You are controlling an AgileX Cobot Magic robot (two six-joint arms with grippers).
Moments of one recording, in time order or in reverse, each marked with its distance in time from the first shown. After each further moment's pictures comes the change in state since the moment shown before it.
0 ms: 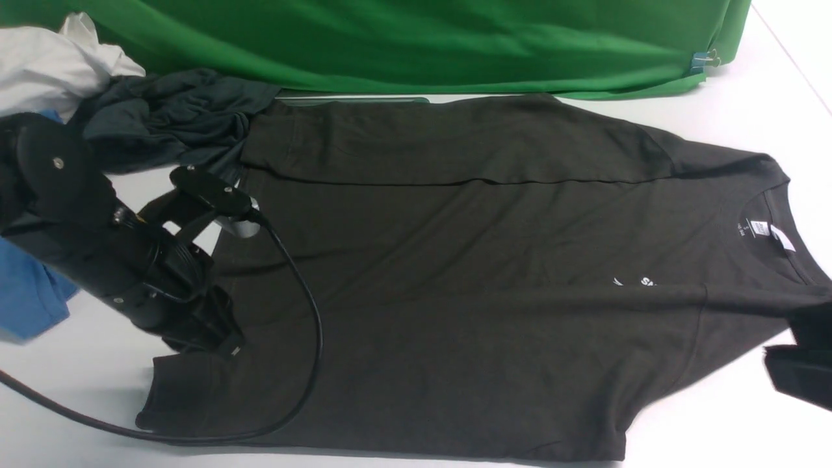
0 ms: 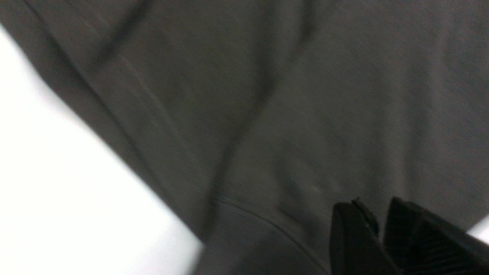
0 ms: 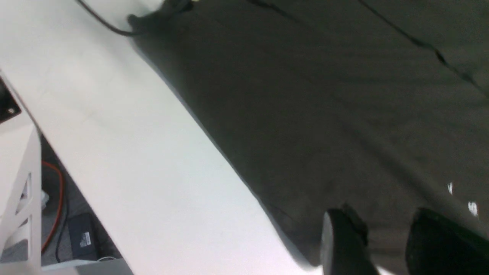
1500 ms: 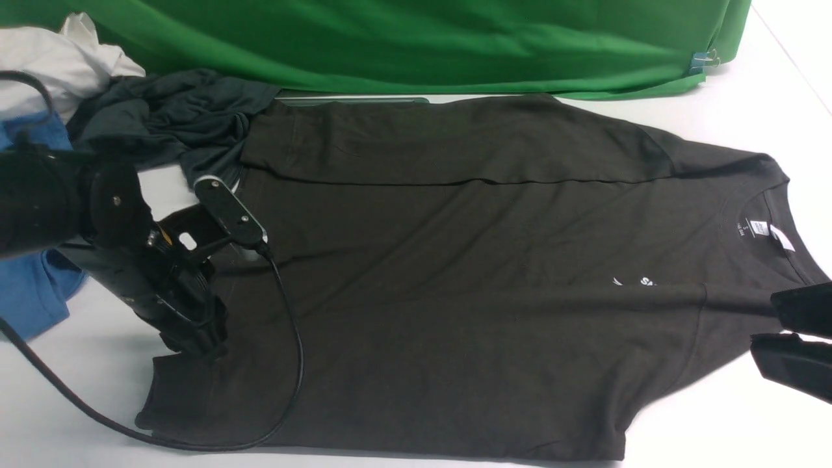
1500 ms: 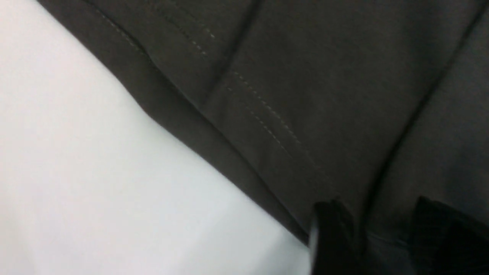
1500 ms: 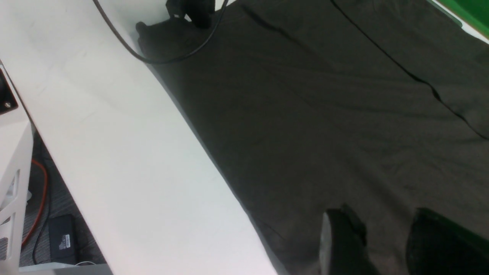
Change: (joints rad) right arm 0.019 0.005 -0.001 -0.021 -0.034 -0.043; left arm 0.002 0.167 0.000 0.246 -0.185 0.041
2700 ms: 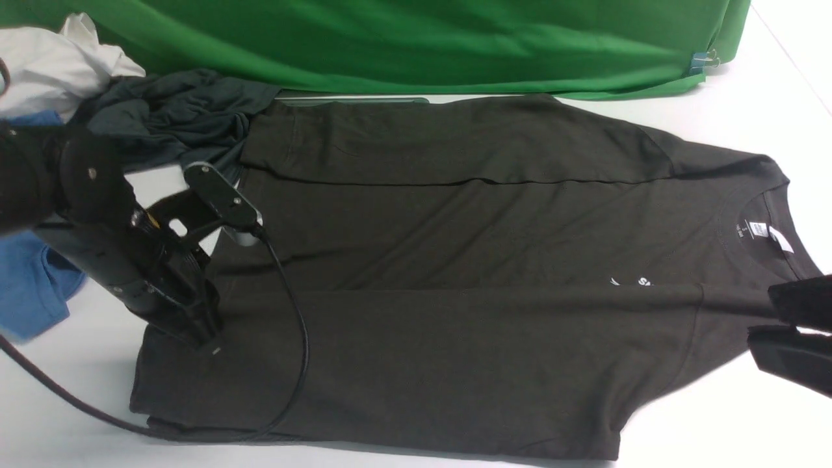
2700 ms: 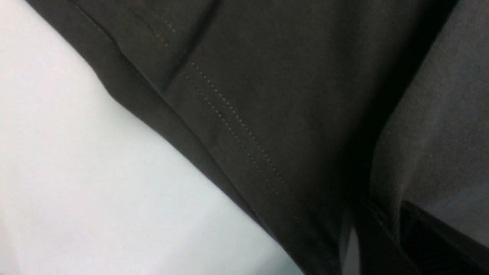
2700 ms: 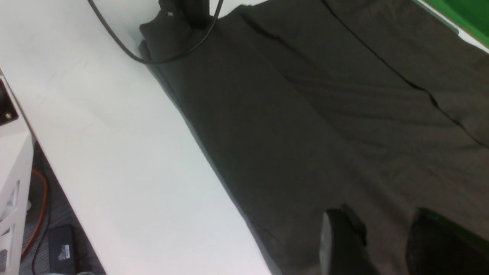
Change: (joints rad) right arm 0.000 0.001 0.000 0.001 -0.026 0.008; left arm 0.000 -0.090 -0.055 -0.087 0.180 0.002
